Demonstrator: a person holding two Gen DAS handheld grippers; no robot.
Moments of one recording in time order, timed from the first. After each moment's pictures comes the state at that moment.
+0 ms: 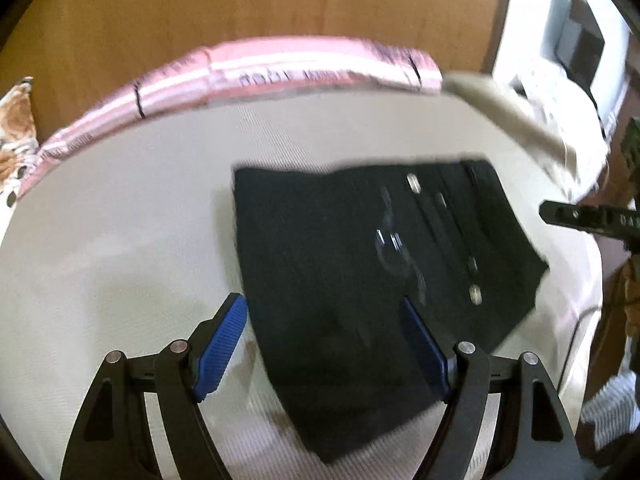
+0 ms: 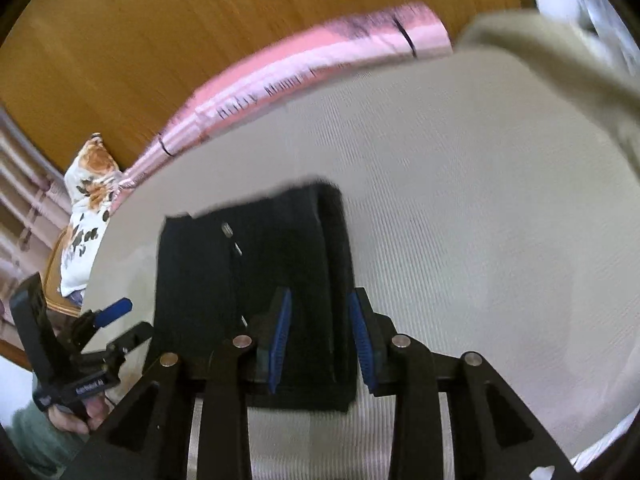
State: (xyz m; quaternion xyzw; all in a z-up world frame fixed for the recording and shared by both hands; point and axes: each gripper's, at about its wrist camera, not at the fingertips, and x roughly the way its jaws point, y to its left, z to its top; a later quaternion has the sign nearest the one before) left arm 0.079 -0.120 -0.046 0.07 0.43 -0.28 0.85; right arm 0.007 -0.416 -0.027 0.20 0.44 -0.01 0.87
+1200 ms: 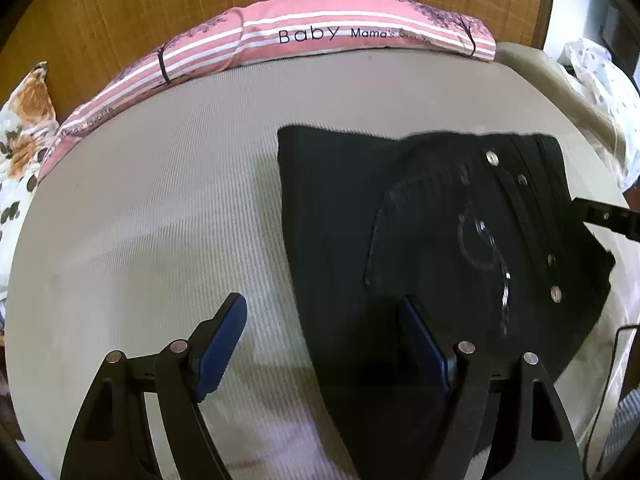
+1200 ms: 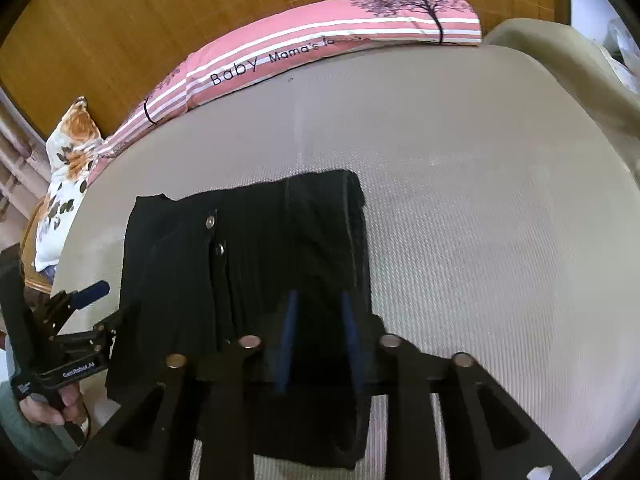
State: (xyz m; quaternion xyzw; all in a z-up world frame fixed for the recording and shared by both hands) left arm 0.106 -0.125 -0.087 0.12 0.49 -0.21 0.84; right arm 0.052 -0.402 -0.062 0.16 0.49 -0.02 0.86
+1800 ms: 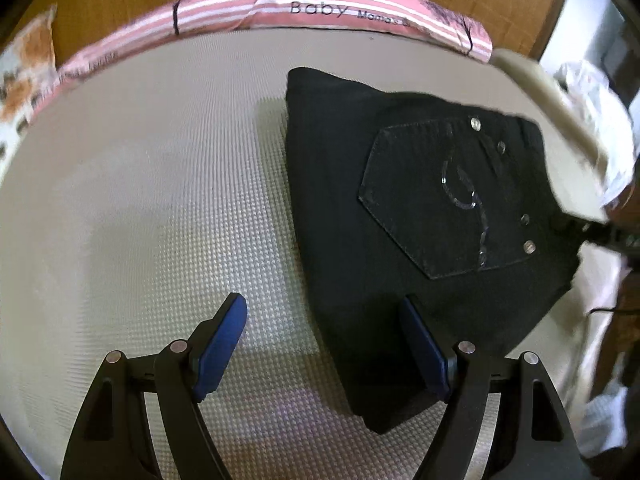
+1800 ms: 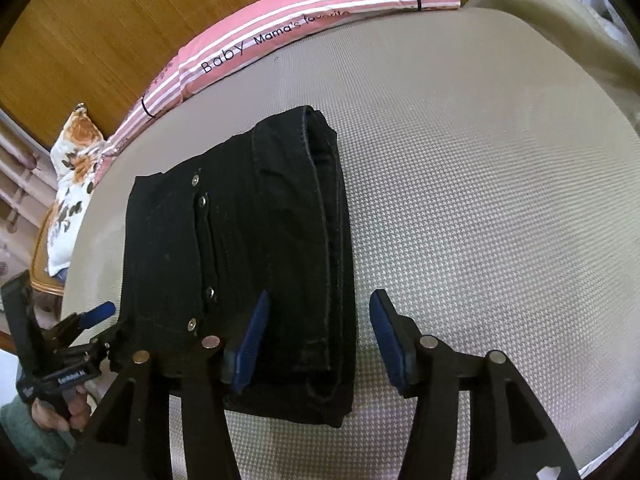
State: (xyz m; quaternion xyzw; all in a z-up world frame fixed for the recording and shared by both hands) left arm 0.081 -0.093 -0.092 0.03 0.53 -0.23 0.81; right arm 0.028 -0.417 -0.084 0.21 0.51 0.00 0.84
